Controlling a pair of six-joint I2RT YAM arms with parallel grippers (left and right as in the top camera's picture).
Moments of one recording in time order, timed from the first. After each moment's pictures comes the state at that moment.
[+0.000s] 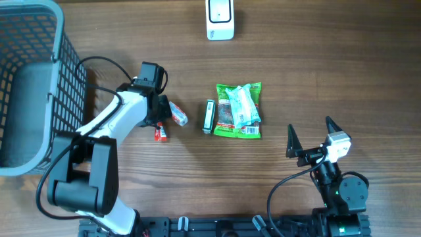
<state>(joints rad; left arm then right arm) -0.20 1.78 1.02 -0.63 -0.07 -0.48 0.06 0.02 0.01 0.01 -0.15 0.04</state>
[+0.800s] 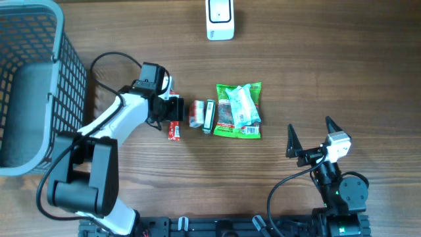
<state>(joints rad) -0.21 1.77 1.01 -0.56 0.17 -0.22 0.06 0.02 0.01 0.01 -0.15 0.04</state>
